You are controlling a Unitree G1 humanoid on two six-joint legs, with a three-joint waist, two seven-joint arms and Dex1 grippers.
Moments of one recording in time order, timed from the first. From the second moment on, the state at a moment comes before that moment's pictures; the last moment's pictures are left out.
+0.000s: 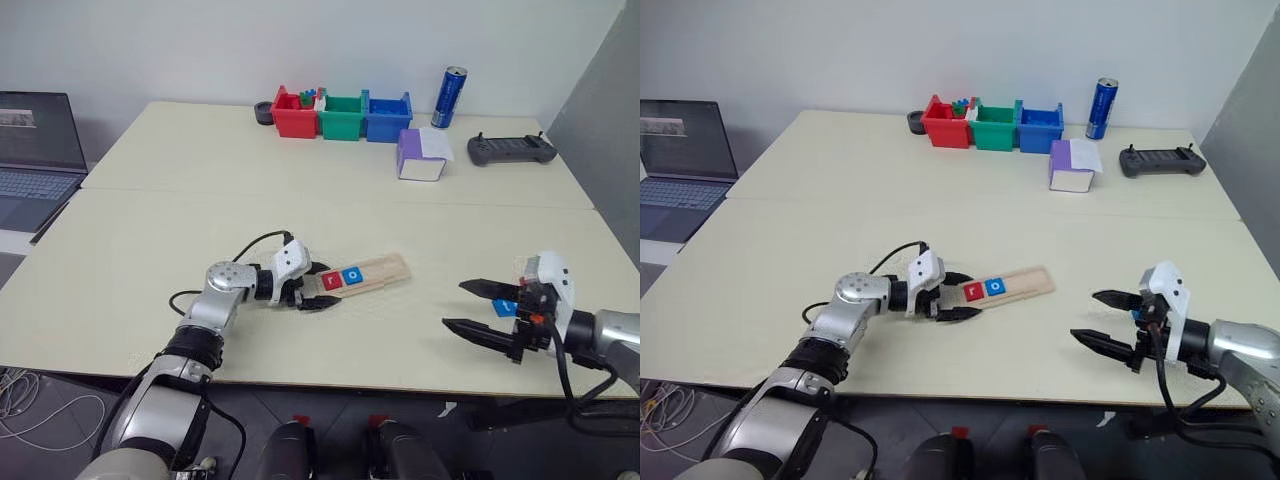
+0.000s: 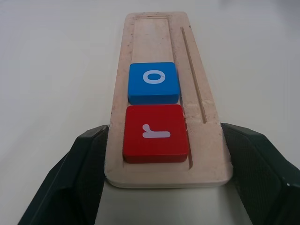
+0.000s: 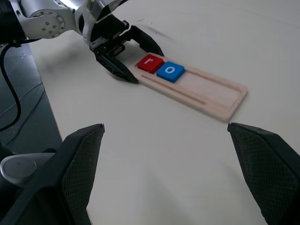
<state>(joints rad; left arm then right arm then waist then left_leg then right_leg) -0.64 0.41 -0.23 0.64 -0.10 -0.08 -1.25 0.07 -0.85 -0.31 -0.54 0.73 0.73 0.90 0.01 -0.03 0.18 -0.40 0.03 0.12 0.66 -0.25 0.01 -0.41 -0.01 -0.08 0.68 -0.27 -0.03</state>
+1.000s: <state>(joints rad) -0.64 0.33 -0.30 0.62 -0.07 -0.13 -1.30 0.24 -0.85 -0.33 -0.70 0.73 0.73 0.85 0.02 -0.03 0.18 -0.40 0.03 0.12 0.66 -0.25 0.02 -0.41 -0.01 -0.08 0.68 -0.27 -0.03</state>
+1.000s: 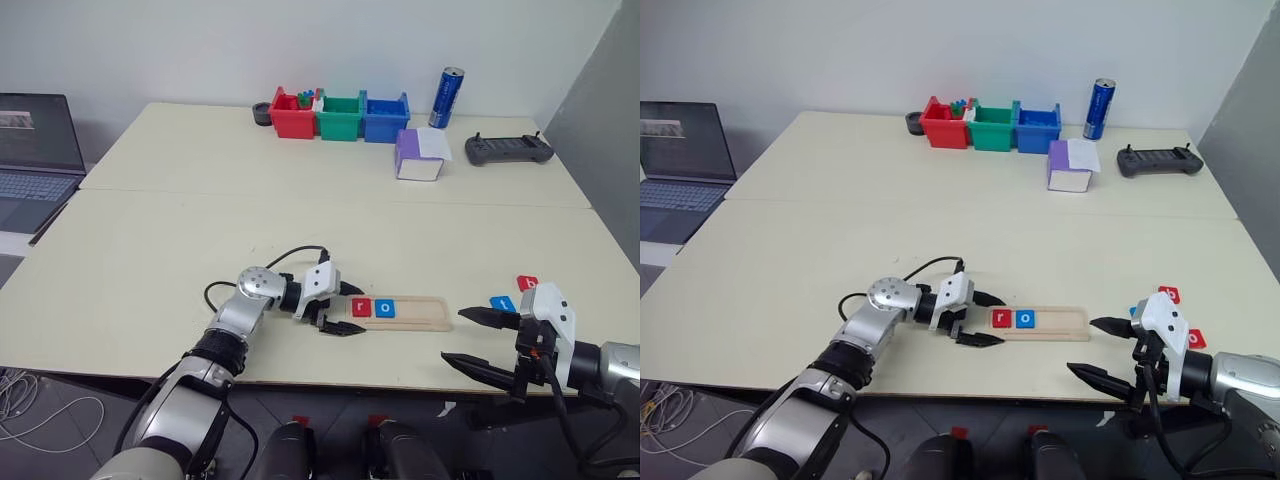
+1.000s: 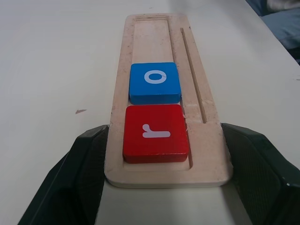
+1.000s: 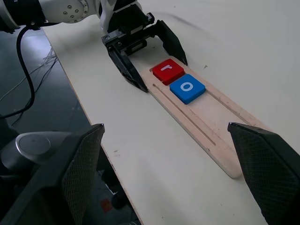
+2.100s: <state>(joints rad) -0.60 0.46 -0.22 0.50 -0.17 -0.10 -1.41 0.24 -0.88 -0.39 -0.65 0.73 0.73 0.89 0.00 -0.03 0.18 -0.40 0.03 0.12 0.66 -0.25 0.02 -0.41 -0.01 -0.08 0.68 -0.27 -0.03</state>
